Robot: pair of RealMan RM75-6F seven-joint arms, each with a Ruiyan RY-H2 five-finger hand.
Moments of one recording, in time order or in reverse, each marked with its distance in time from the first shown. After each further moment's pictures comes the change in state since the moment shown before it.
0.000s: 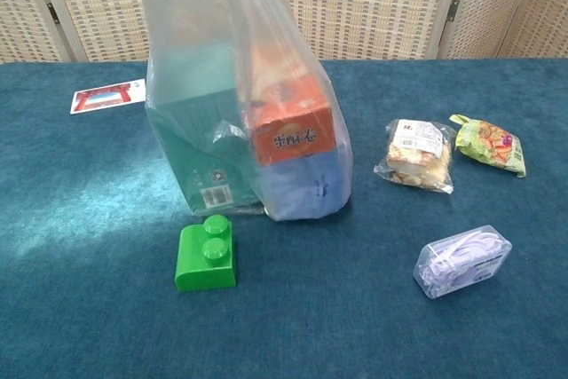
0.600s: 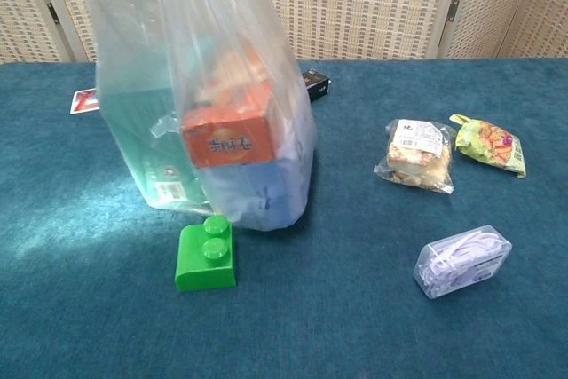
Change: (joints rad) left arm 0.024 0.026 -0.127 -0.093 -0.379 -0.091 0.301; right arm -0.148 0.025 -0.107 0.078 0.025 -0.059 0.085
